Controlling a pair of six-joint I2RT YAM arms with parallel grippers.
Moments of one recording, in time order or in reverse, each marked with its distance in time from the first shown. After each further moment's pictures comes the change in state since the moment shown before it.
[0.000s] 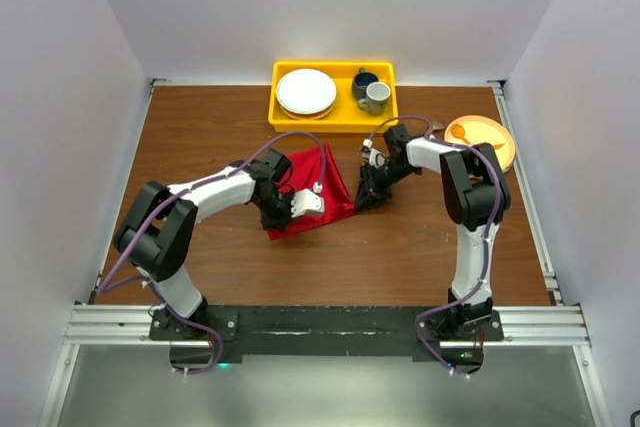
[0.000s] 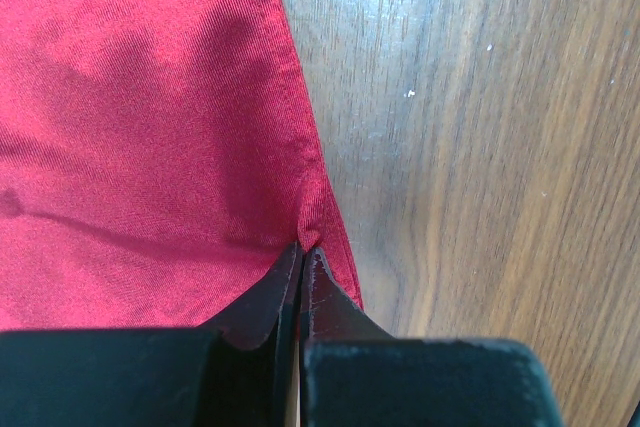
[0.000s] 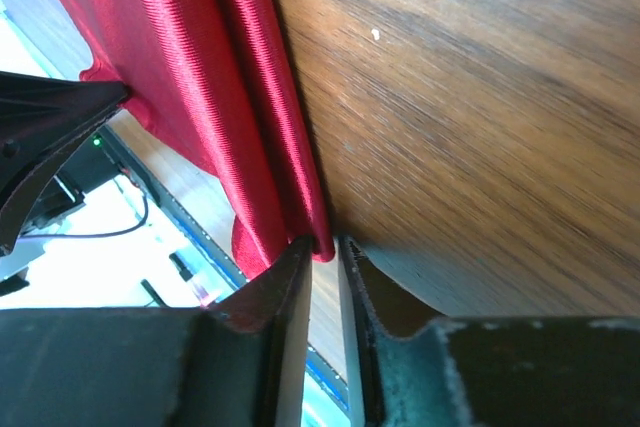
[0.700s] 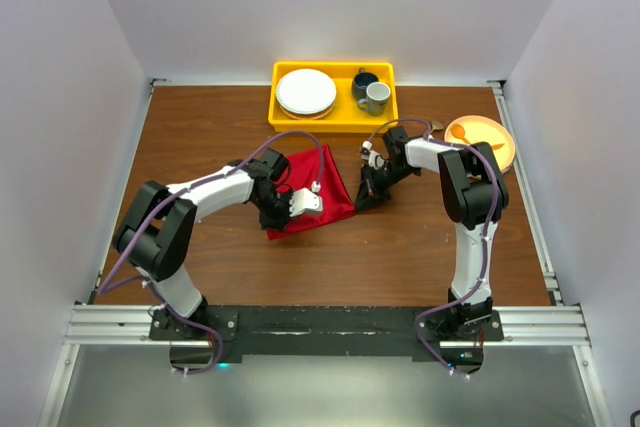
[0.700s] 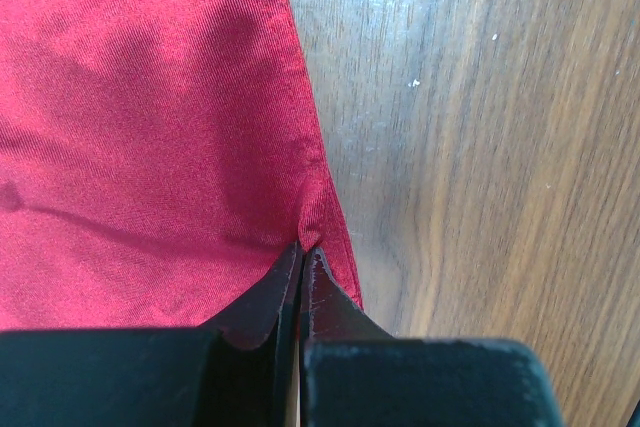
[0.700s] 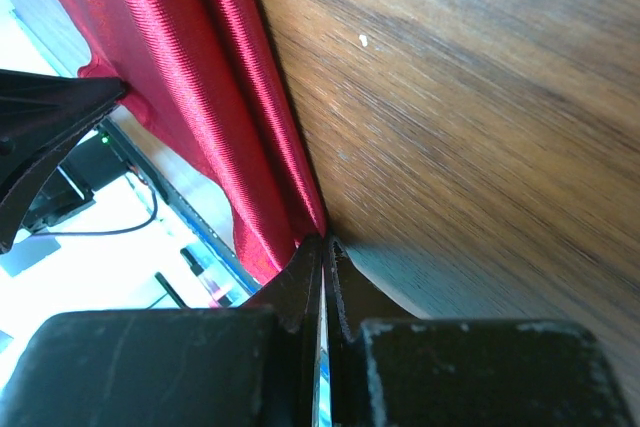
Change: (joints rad) left arm 0.014 0.000 0.000 -0.008 0.004 0.012; right arm 0.002 0.023 0.005 -0.002 -0.015 0.016
